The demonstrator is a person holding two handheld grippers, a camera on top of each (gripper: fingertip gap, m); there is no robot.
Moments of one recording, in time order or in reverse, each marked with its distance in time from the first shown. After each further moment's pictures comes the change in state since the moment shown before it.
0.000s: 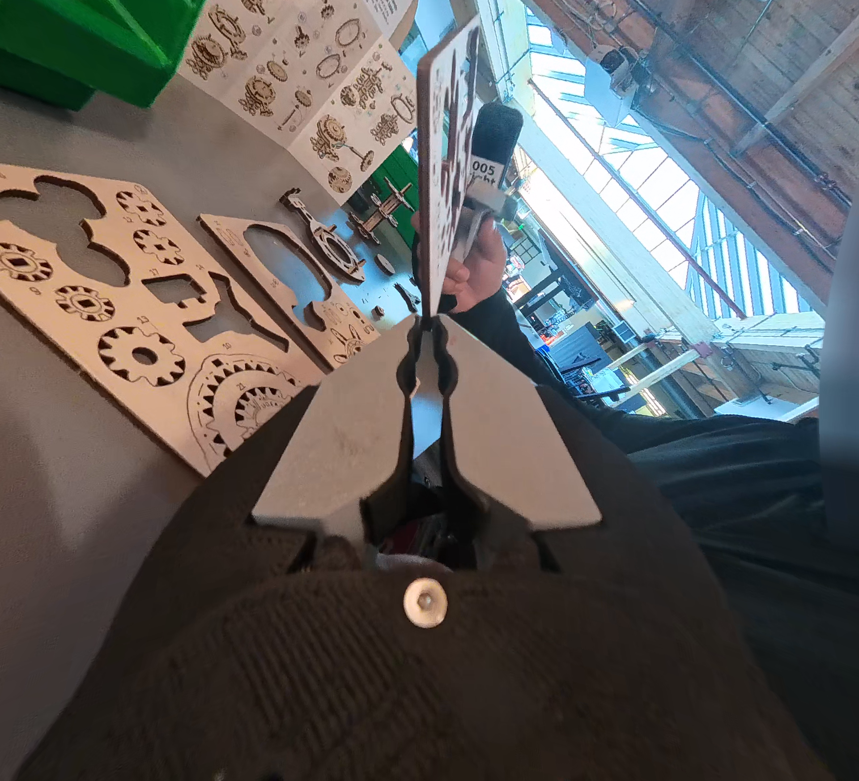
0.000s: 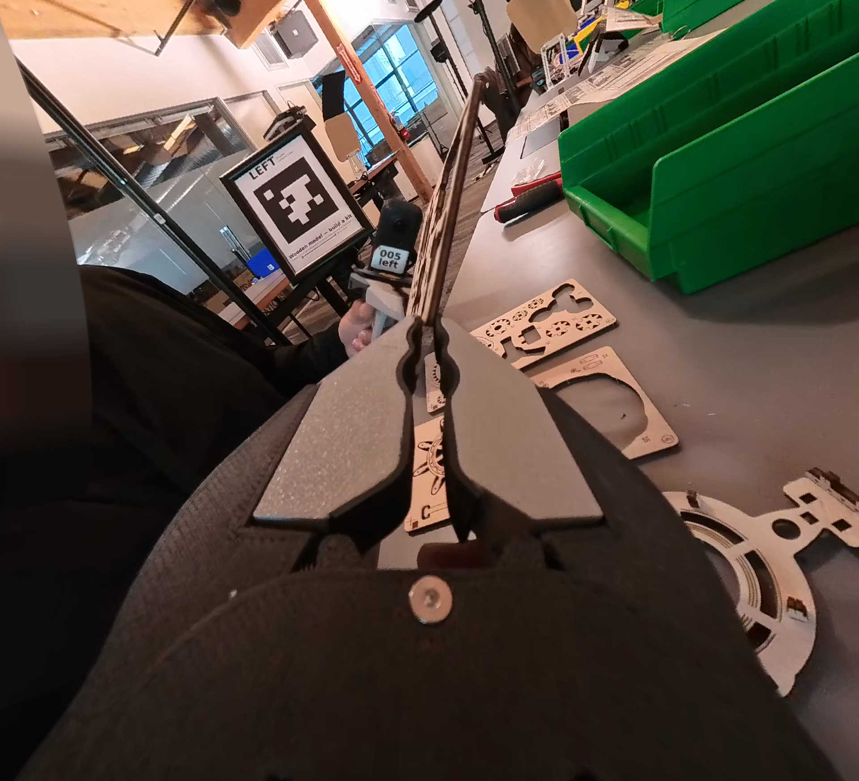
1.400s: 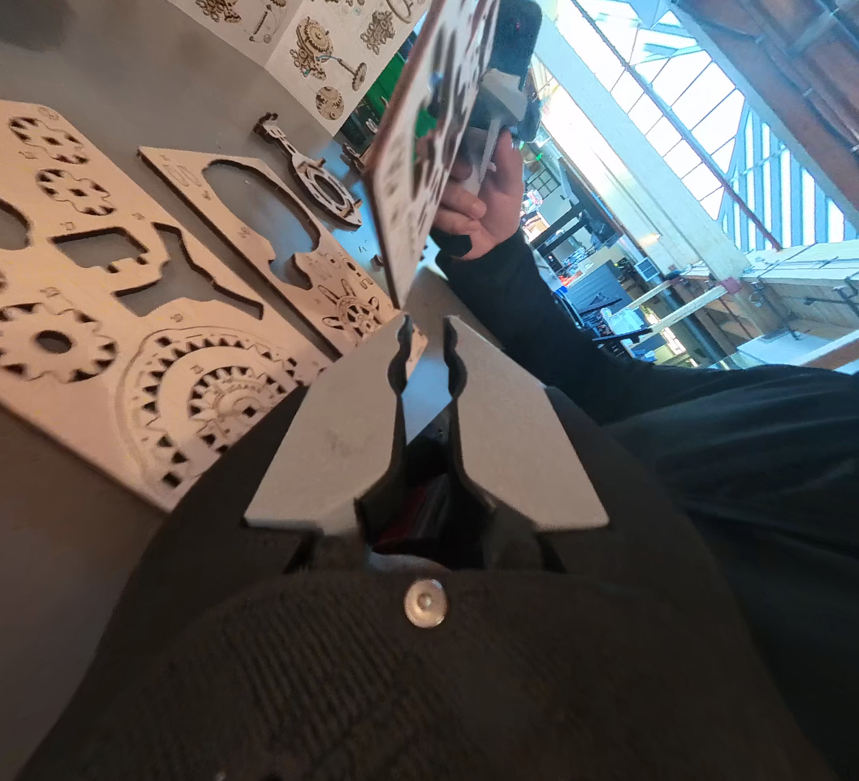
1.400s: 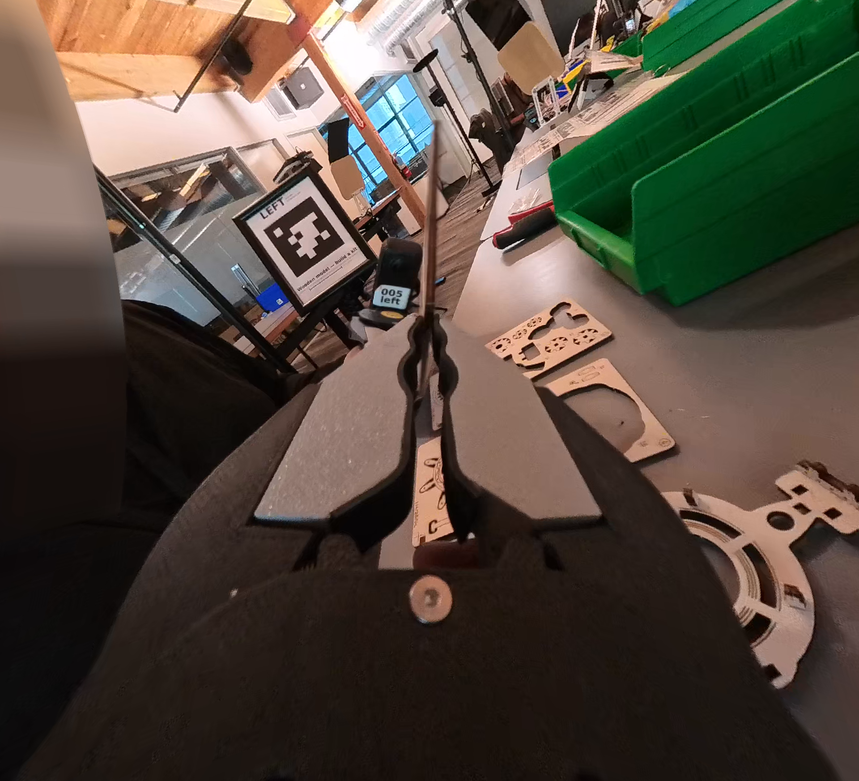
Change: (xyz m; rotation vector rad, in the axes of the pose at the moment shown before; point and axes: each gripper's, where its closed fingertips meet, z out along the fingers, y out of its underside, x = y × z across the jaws) left arm -0.001 0.032 0.018 -0.151 -0.021 0.046; right arm 0.001 -0.010 -0.009 0.084 0.004 0.034
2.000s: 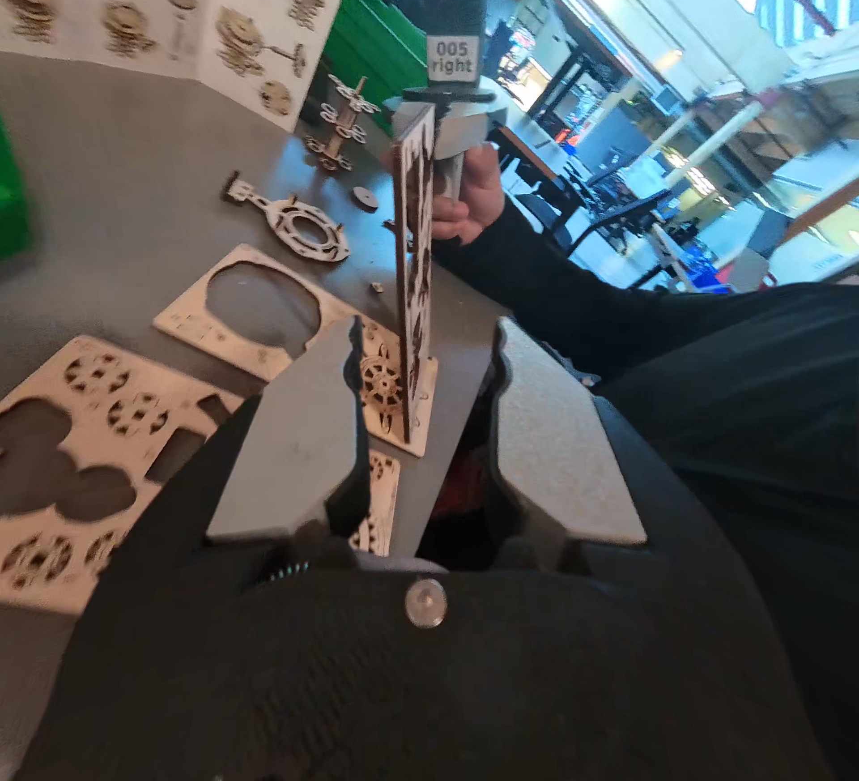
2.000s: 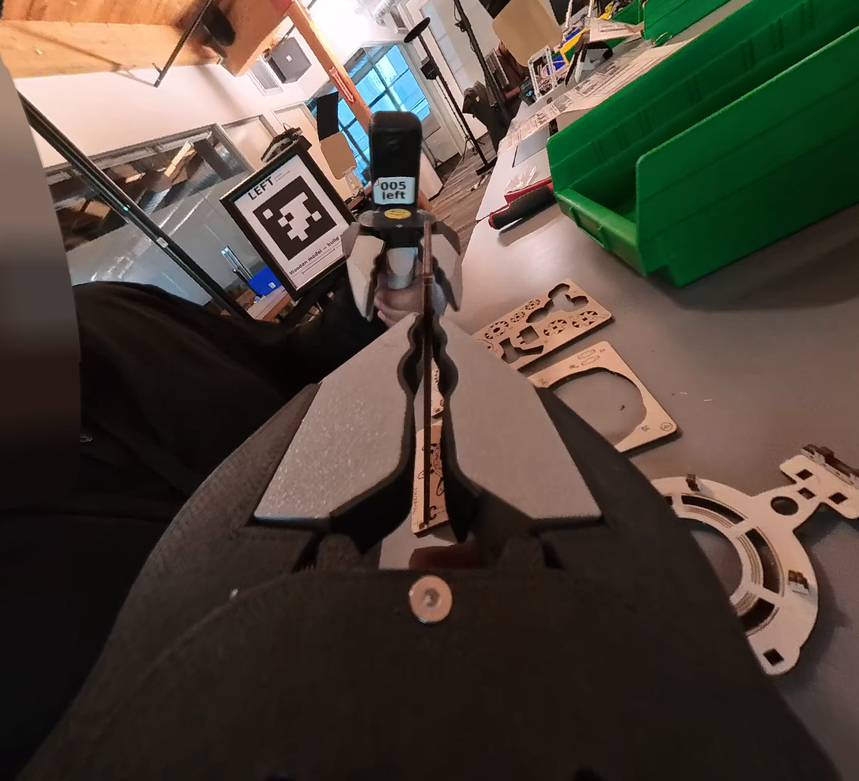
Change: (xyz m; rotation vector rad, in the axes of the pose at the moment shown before) left arm 0.009 -0.050 0.017 -0.267 0.077 0.208; right arm 0.002 0.009 0.003 -0.050 0.015 0.009
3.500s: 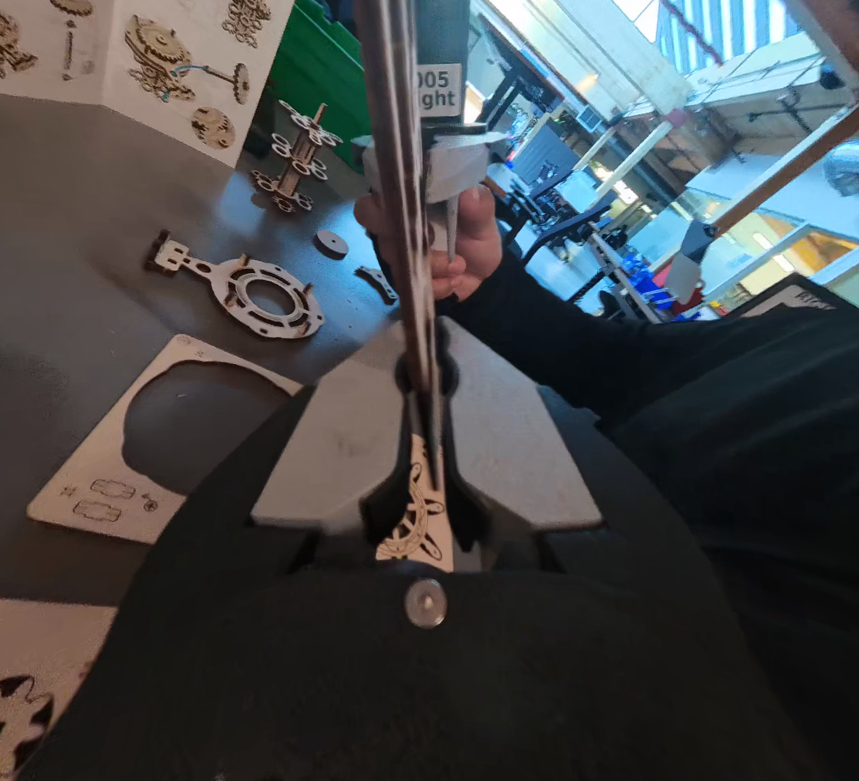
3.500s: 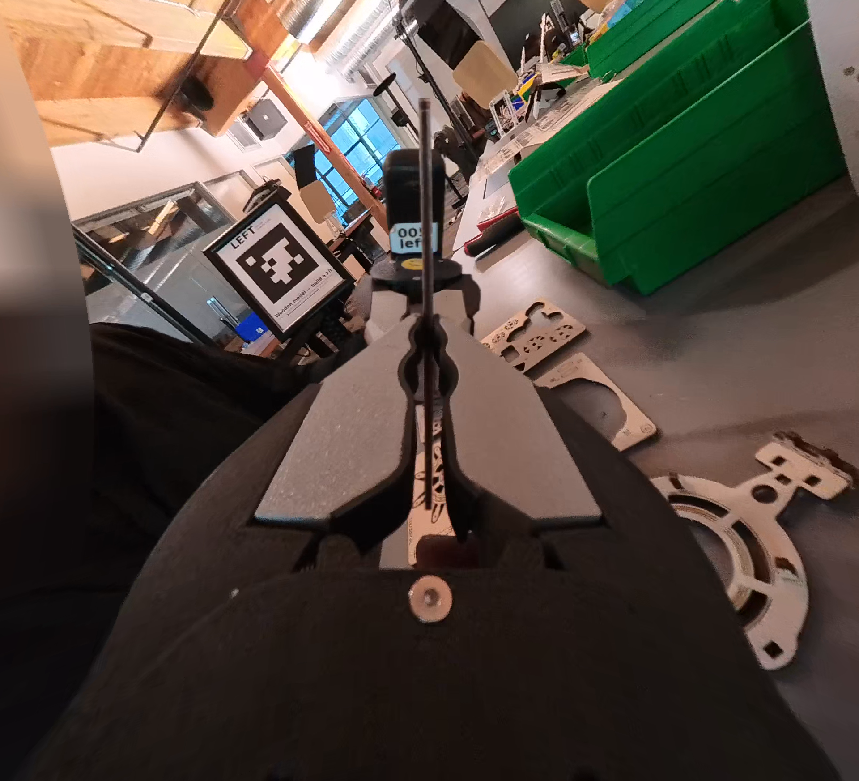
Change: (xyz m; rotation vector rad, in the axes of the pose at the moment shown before) left arm -0.008 -0.016 0.075 0.031 0.136 -0.004; right arm 0.012 -0.010 0.001 0.078 0.064 0.060
